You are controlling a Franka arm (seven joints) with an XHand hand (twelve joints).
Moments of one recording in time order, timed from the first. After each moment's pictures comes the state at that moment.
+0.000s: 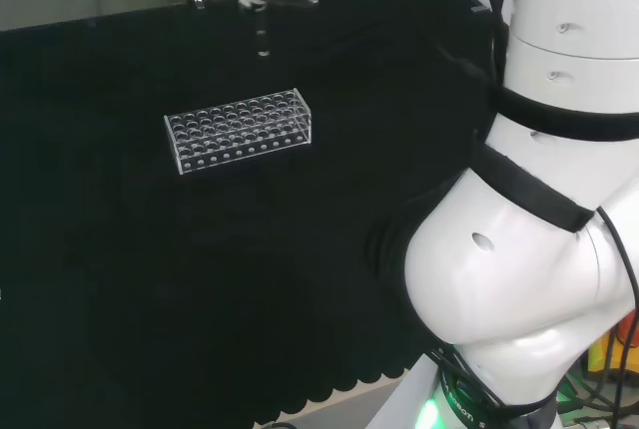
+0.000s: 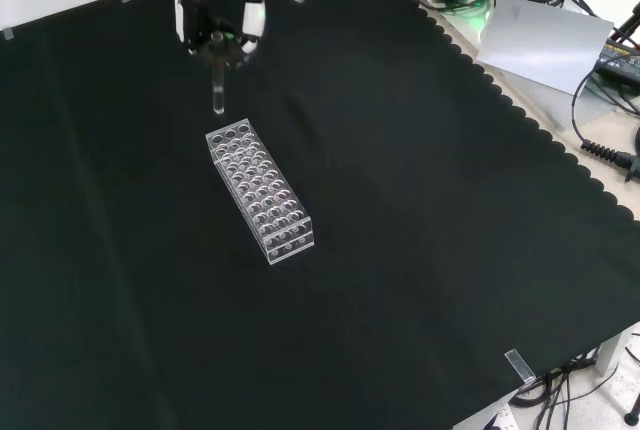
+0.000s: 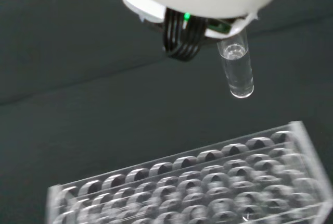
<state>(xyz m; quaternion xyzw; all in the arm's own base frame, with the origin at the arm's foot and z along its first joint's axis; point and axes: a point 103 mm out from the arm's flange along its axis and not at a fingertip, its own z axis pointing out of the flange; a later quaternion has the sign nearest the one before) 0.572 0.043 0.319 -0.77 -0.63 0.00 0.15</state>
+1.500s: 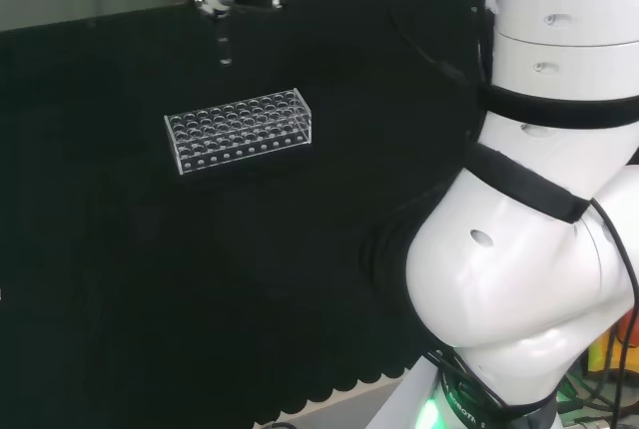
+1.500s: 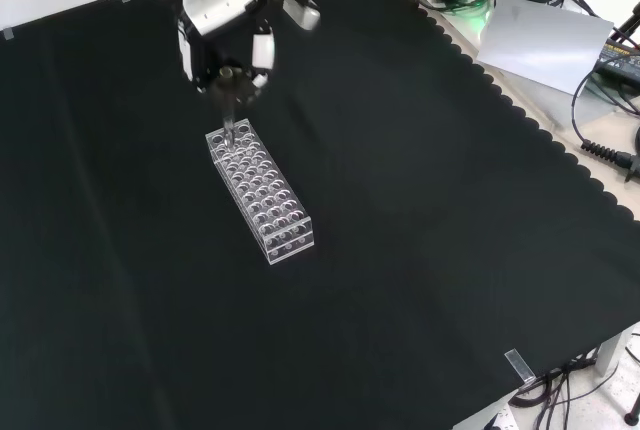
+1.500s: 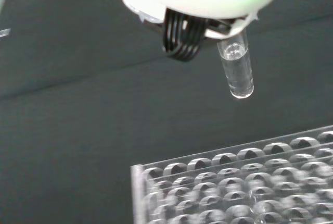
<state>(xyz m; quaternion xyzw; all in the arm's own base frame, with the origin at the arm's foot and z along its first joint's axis) 0.589 0.126 0.313 -0.72 -0.67 -0.01 0.17</state>
